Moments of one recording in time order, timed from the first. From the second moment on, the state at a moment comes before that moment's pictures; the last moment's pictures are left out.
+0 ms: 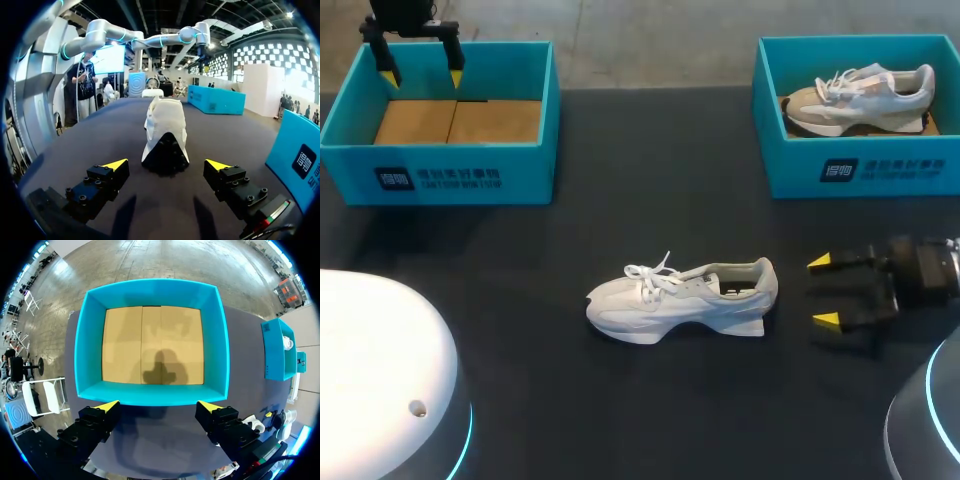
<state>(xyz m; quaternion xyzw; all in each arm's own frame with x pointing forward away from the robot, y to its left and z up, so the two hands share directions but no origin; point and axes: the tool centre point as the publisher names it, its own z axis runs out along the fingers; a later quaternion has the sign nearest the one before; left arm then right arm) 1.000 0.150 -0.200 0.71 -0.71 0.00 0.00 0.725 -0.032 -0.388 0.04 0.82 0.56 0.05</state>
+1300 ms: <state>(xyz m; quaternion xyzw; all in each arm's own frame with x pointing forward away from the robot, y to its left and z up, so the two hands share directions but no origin) 1.000 0.150 -0.200 0.71 -0.71 0.00 0.00 0.719 0.003 -0.394 0.01 0.81 0.59 0.03</state>
